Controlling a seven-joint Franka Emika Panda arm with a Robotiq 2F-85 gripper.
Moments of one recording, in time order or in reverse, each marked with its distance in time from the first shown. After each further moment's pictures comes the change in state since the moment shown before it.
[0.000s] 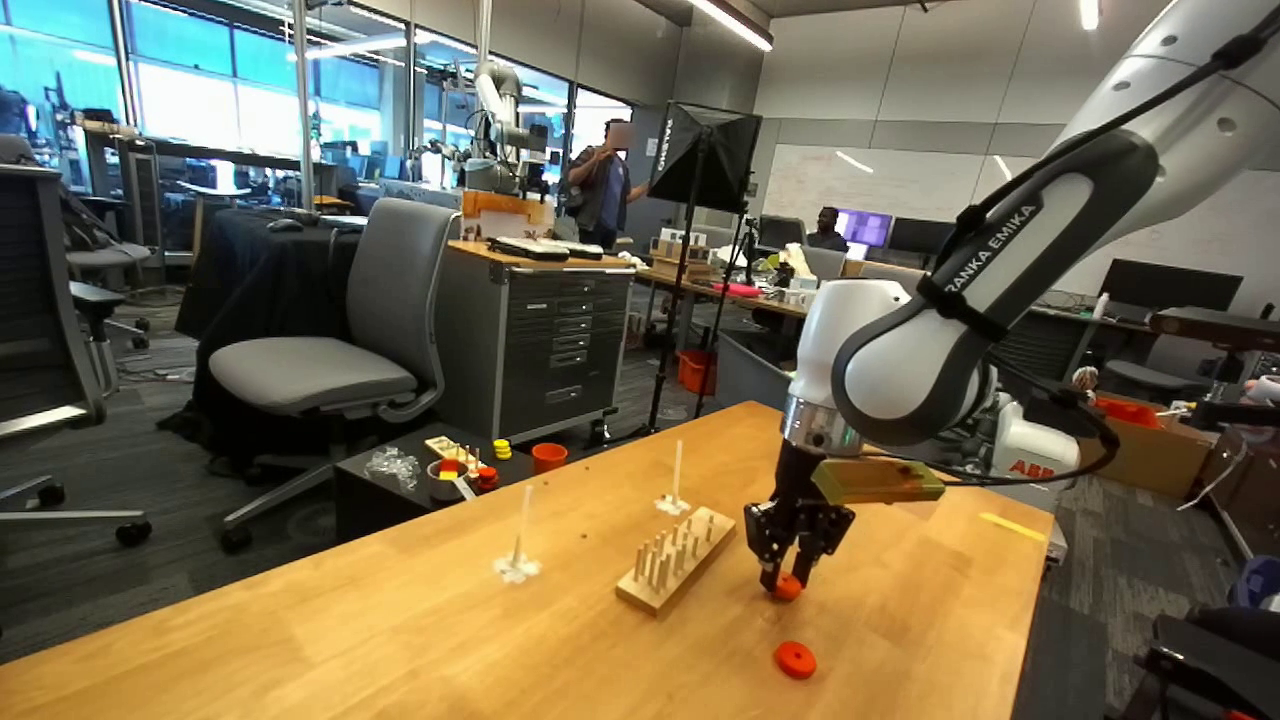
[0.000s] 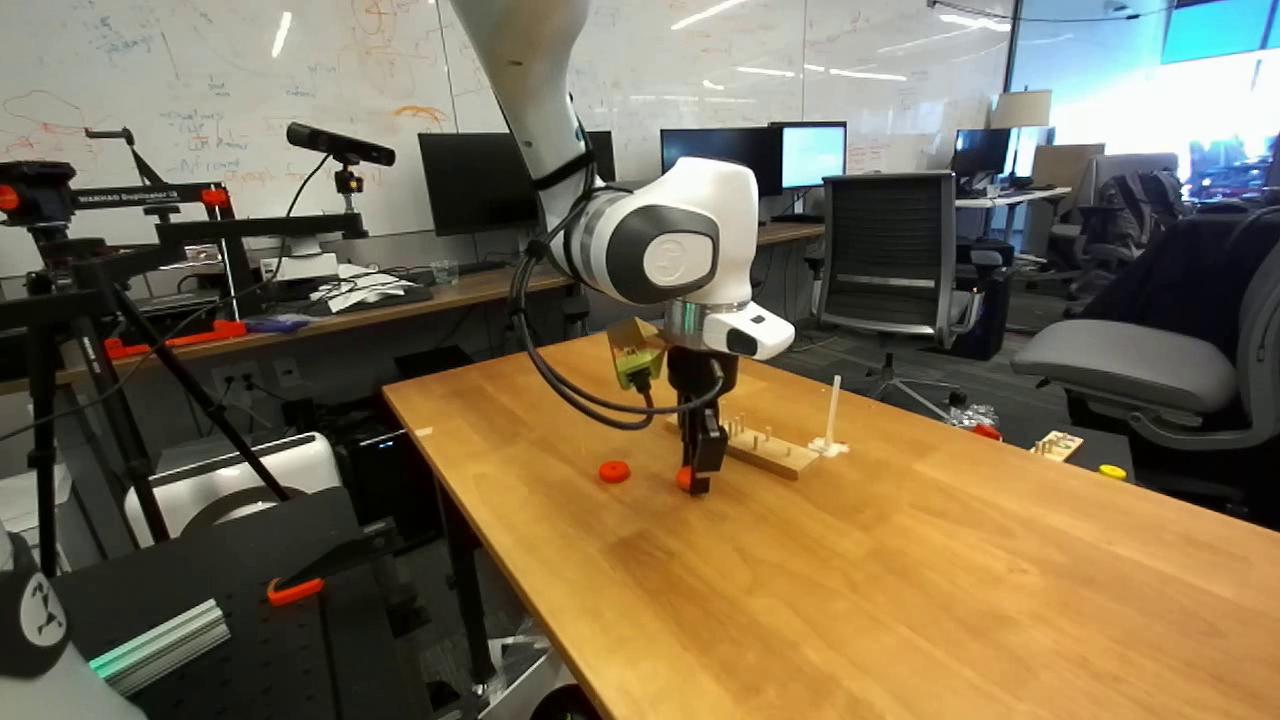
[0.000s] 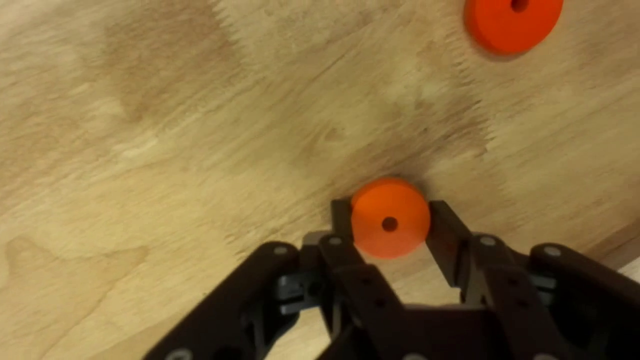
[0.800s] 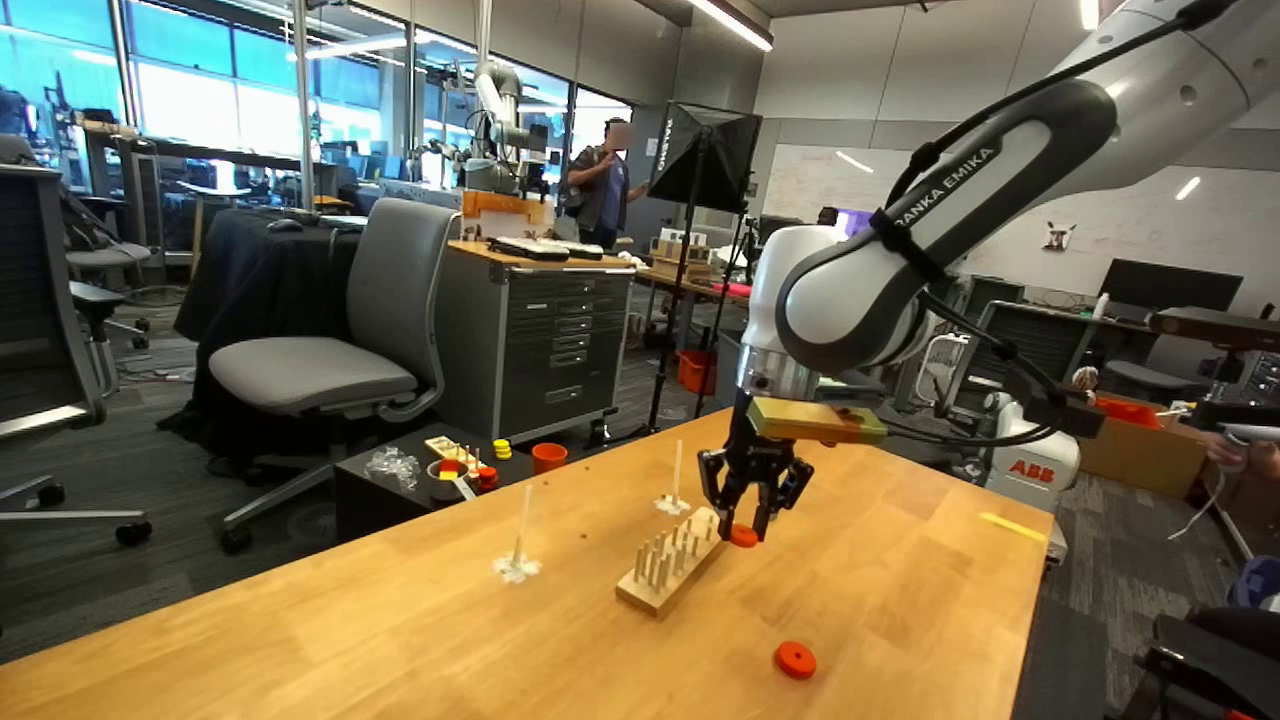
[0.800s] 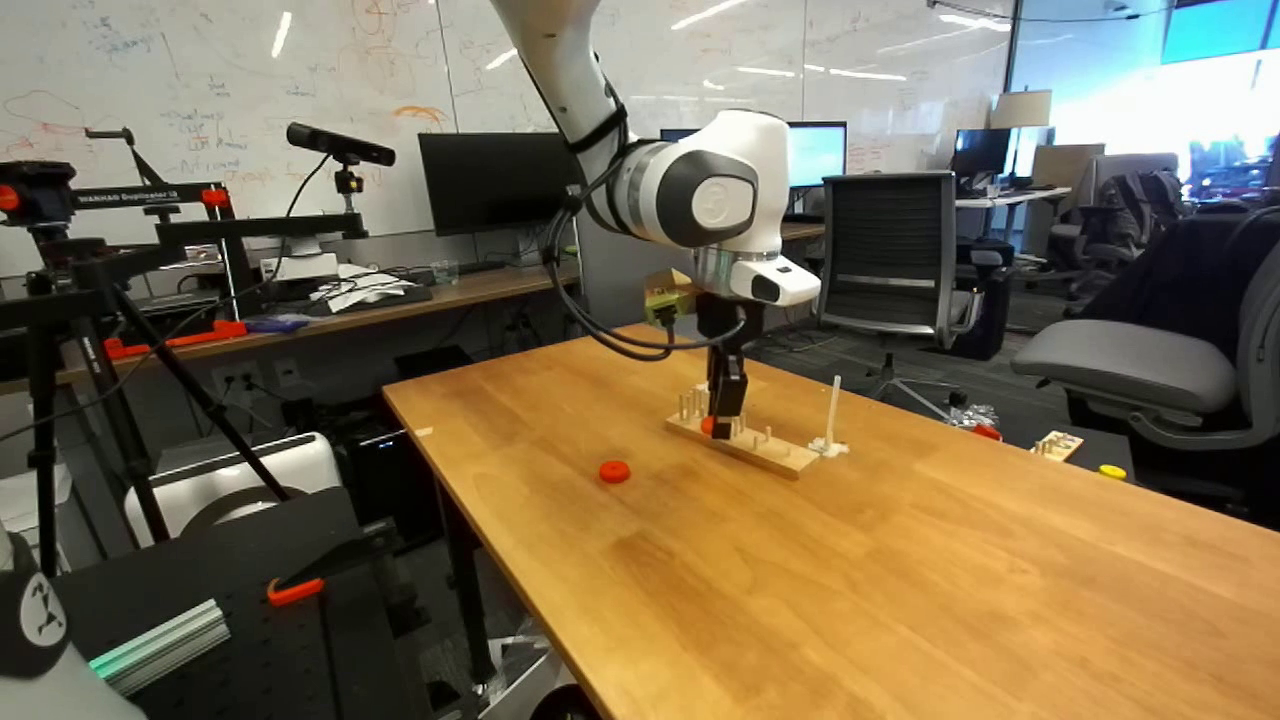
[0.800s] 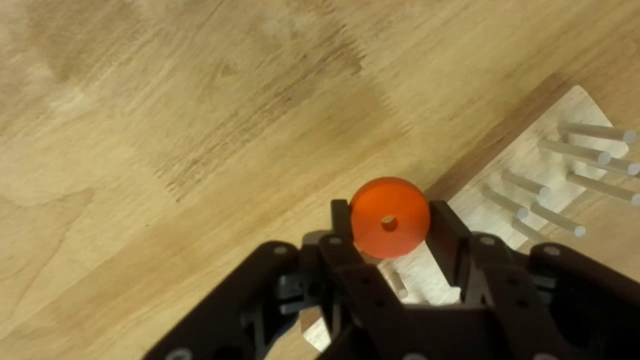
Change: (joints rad) arm 0.019 0.027 -0.015 0.217 0.000 -0.210 0.164
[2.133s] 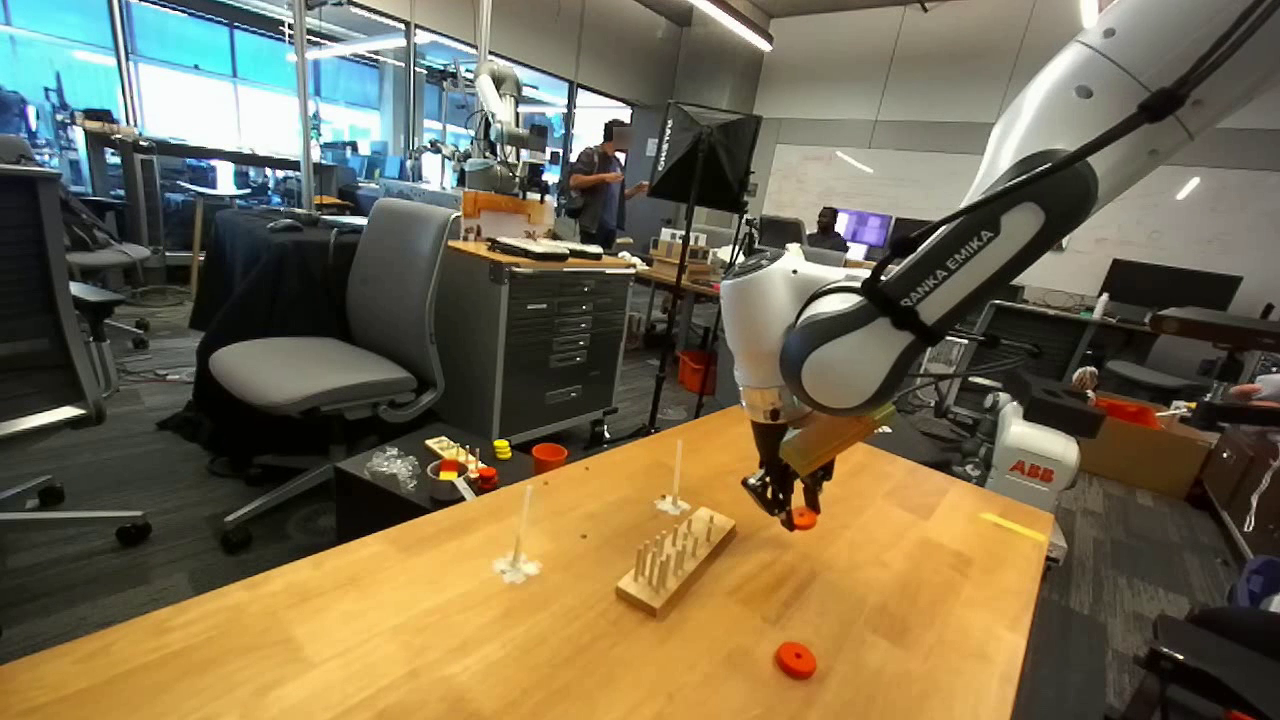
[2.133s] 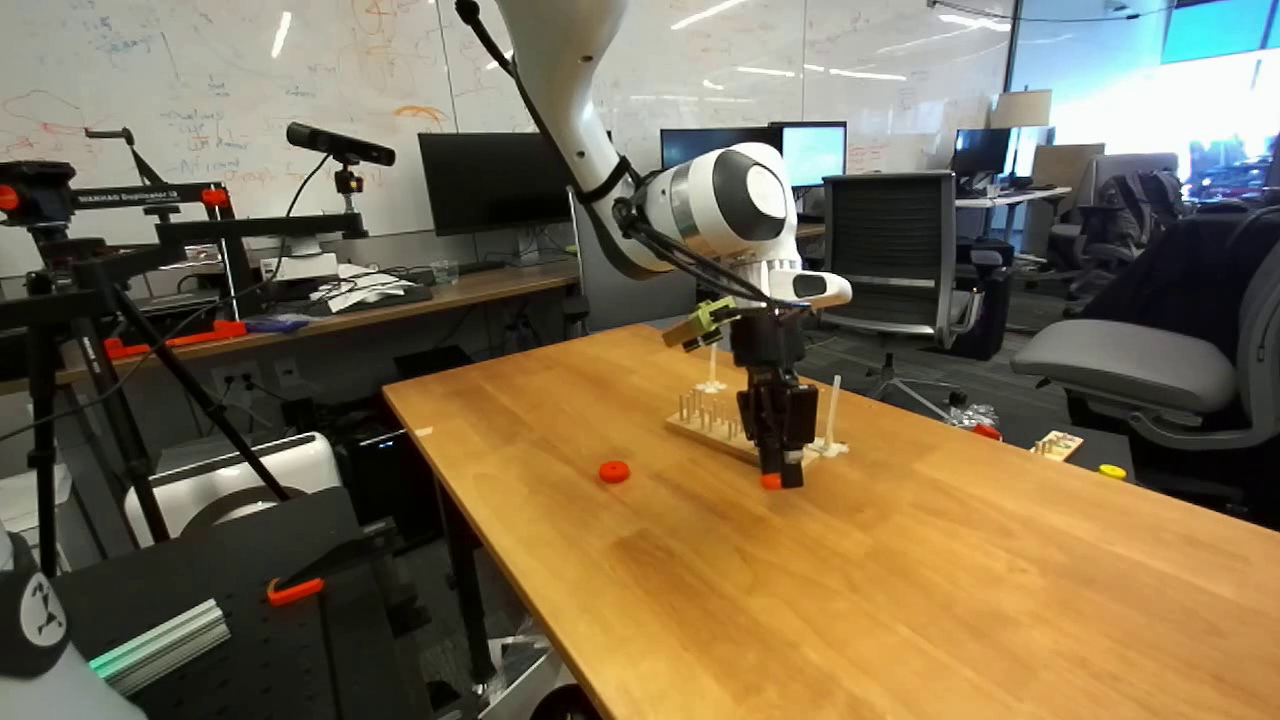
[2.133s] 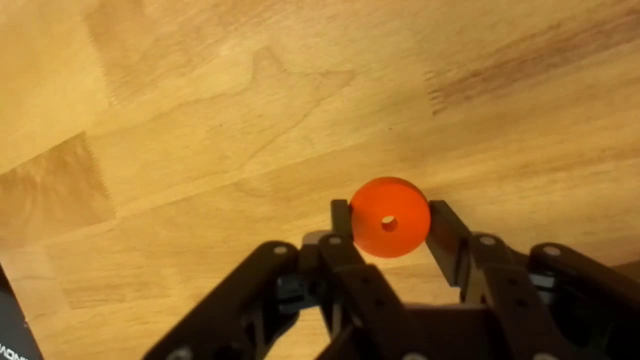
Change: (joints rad) arm 0.098 0.091 -0.156 0.115 -0.492 -0.255 0.070
